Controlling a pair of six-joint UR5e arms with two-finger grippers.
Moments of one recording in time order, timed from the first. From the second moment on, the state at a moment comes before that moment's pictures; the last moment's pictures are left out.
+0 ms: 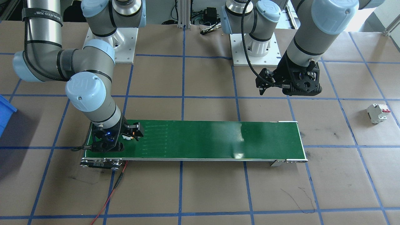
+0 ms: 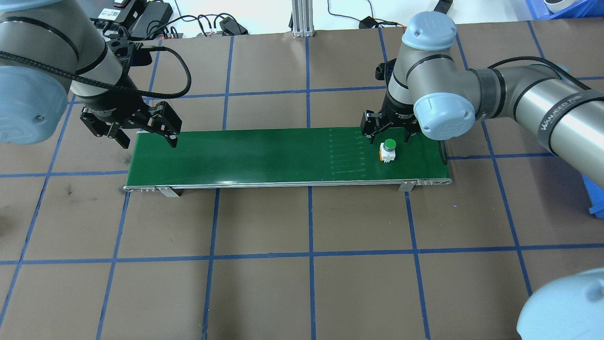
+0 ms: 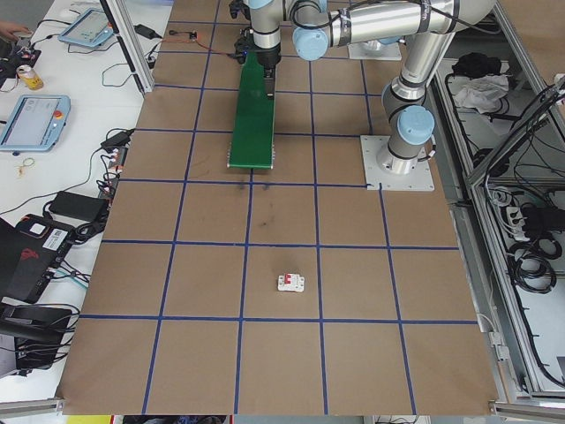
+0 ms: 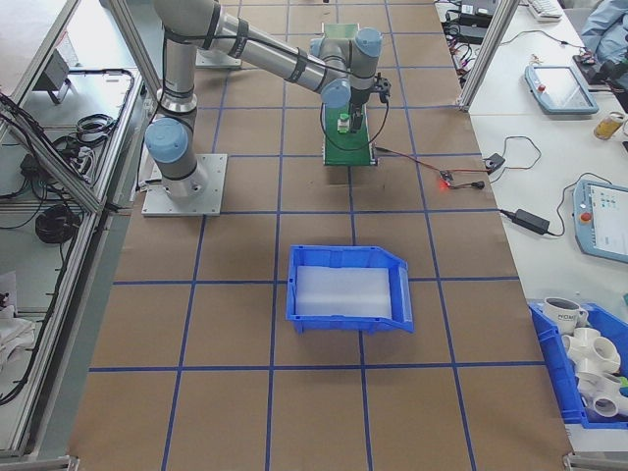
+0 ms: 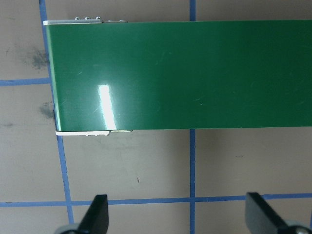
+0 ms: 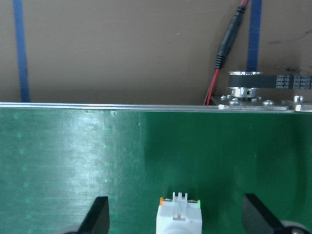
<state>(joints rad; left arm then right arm) -1.48 -1.56 -1.72 -1.49 1.59 0.11 1.63 -1.23 1.75 -2.06 -1.53 0.03</state>
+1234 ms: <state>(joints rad) -1.48 -1.57 -1.71 -1.48 1.58 0.10 1.34 -1.24 1.61 -1.91 -1.65 -0.36</state>
